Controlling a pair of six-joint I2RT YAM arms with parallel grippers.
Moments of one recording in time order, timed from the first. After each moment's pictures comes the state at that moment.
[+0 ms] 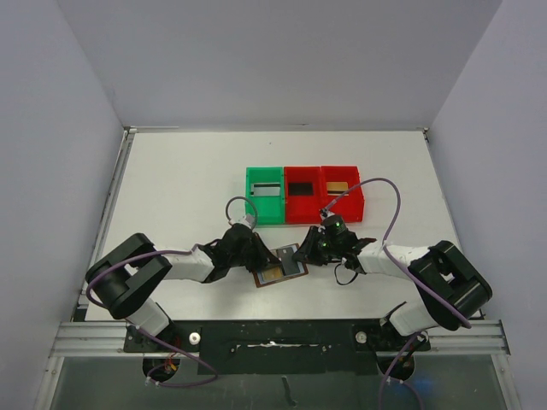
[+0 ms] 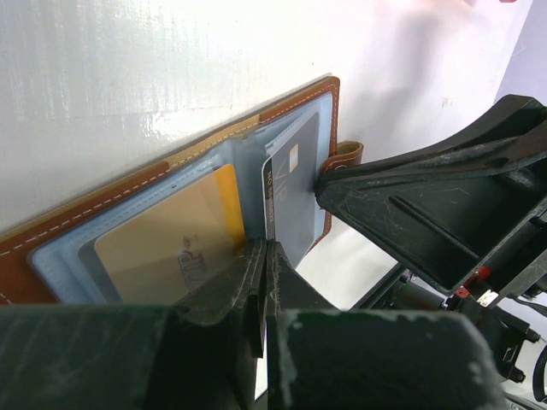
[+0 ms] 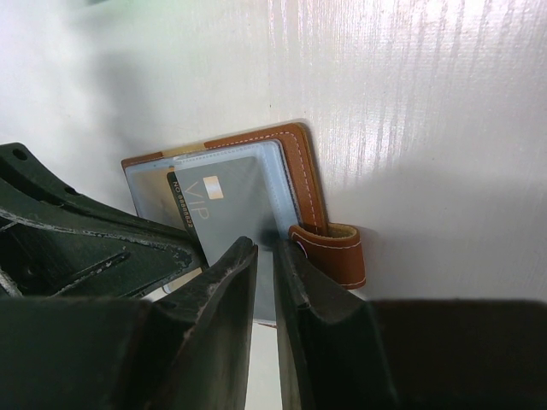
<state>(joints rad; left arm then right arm) -0.82 1.59 0.52 0.39 0.16 -1.21 0.61 1.45 0.51 0.12 -0.23 0.88</state>
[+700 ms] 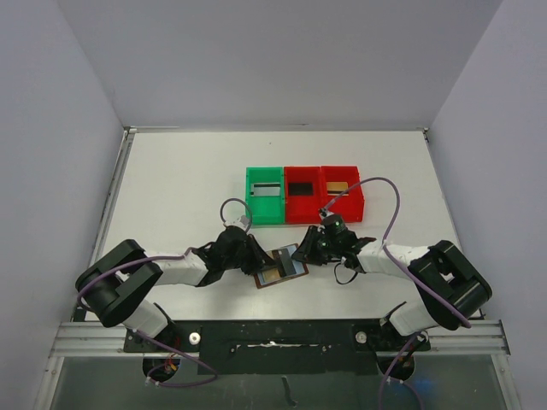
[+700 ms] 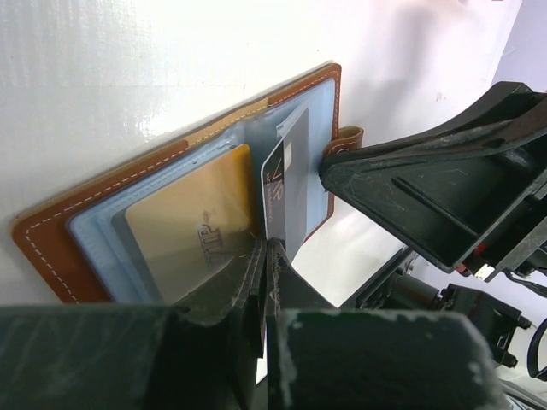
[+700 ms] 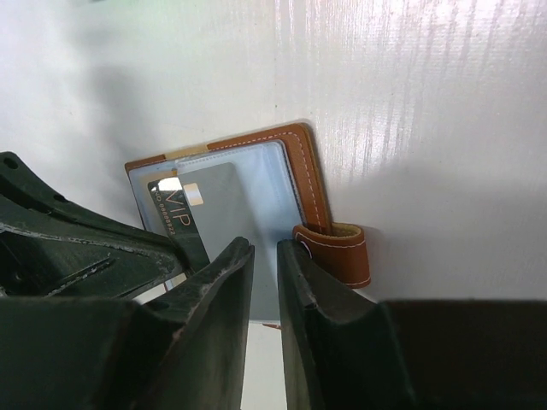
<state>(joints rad) -0.80 1.52 0.46 0.39 0.16 -1.22 0.61 1.45 0.51 0.11 -0.23 0.88</state>
